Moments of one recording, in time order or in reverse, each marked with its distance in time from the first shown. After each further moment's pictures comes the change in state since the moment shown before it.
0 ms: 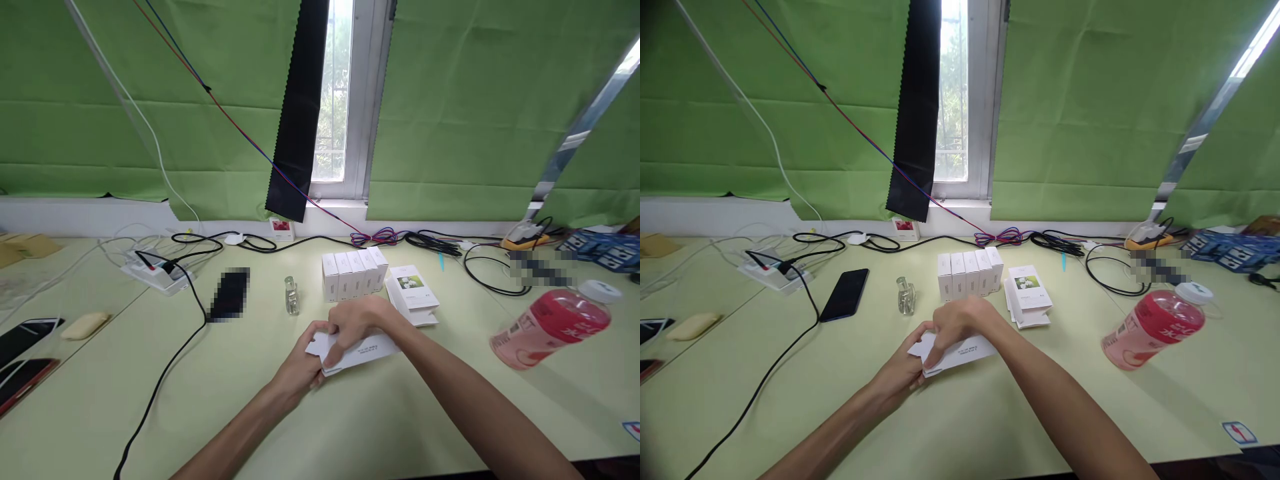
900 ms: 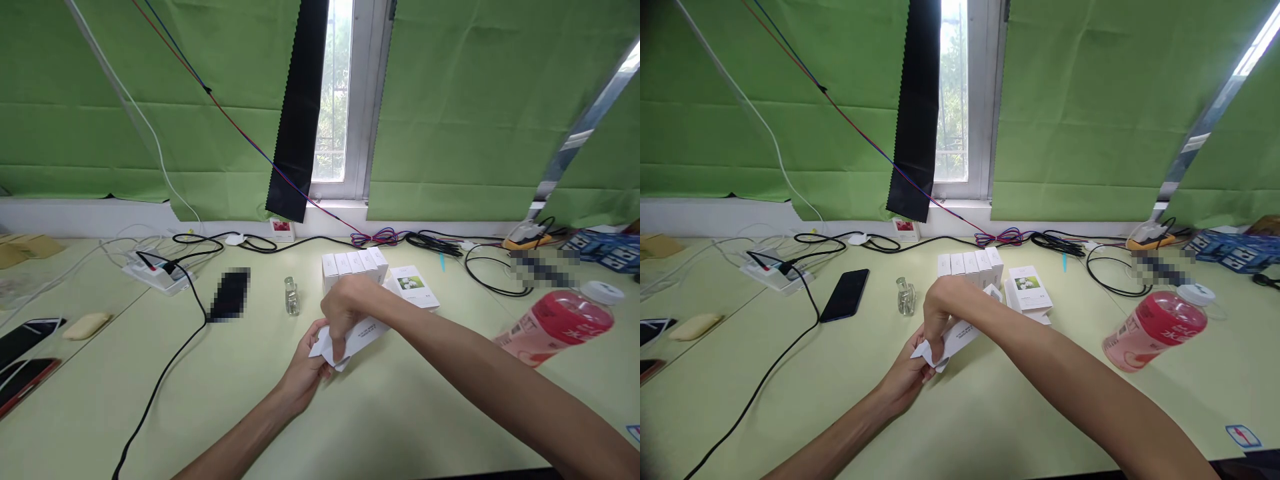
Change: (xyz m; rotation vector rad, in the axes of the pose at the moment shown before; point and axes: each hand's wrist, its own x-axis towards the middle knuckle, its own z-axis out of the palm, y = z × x) left_hand 0.015 -0.021 0.006 -0.213 -0.014 0.092; right_hand -0.004 -0.037 -0.042 -0.165 -0.179 0.202
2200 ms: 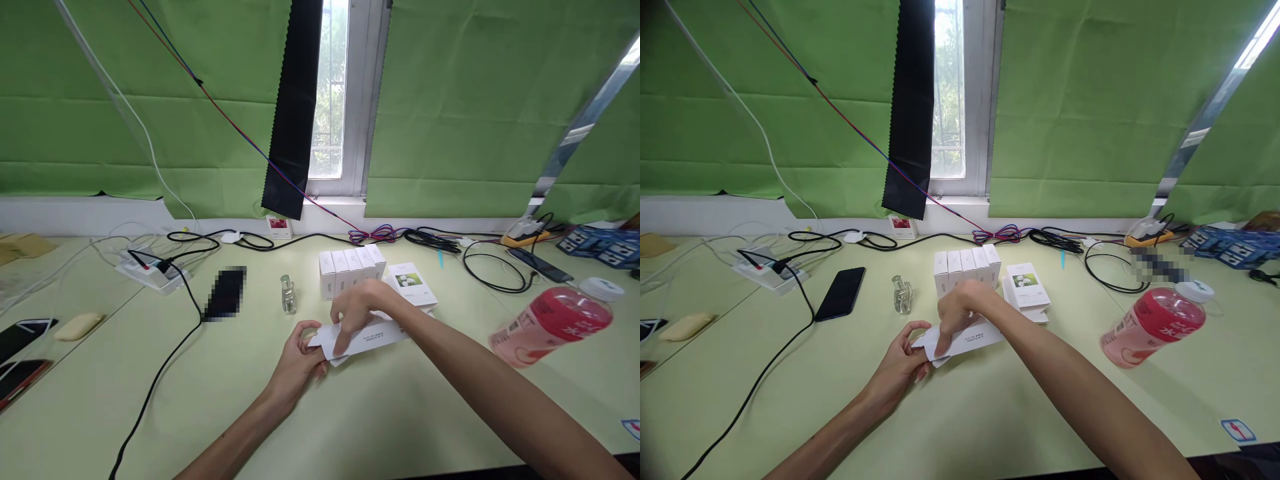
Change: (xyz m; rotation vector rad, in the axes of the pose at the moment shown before) left_hand -0.011 0.017 0.001 0.189 0.086 -0.013; right_hand 0.015 0.042 0.027 0.173 0.154 -0.096
